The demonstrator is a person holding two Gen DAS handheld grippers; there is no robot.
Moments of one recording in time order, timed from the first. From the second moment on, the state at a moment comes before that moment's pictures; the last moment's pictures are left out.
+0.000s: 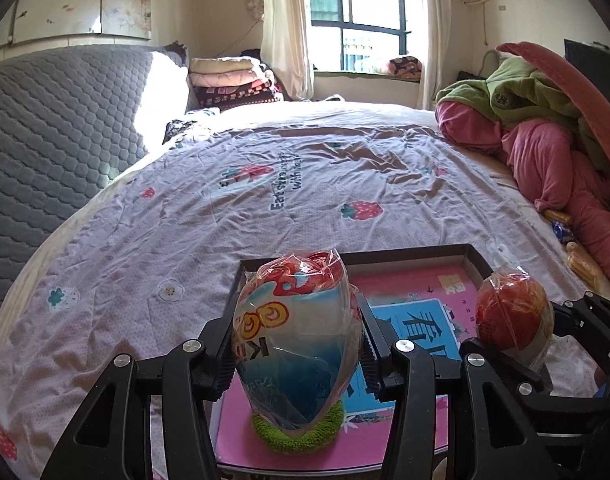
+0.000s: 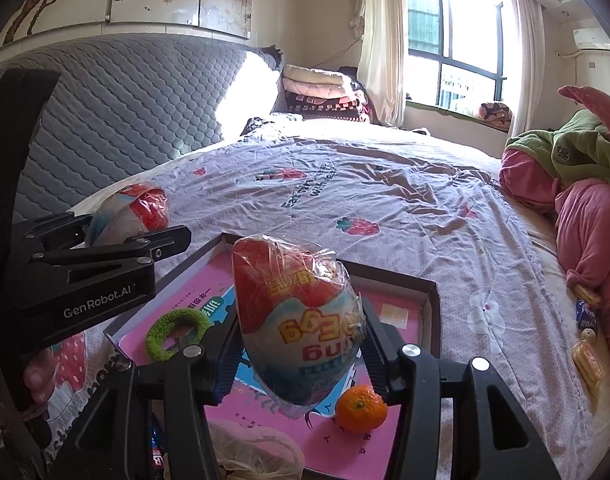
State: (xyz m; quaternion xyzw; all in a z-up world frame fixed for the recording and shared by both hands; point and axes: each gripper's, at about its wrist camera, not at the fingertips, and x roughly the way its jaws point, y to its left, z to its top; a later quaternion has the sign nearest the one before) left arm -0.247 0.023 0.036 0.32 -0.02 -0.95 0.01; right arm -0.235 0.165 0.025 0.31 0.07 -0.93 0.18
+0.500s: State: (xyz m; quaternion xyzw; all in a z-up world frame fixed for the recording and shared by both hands) left arm -0.268 0.042 -0.007 0.36 -0.04 -0.93 -0.02; right arm -0.246 0.155 -0.020 0.39 0.09 -0.90 0.18
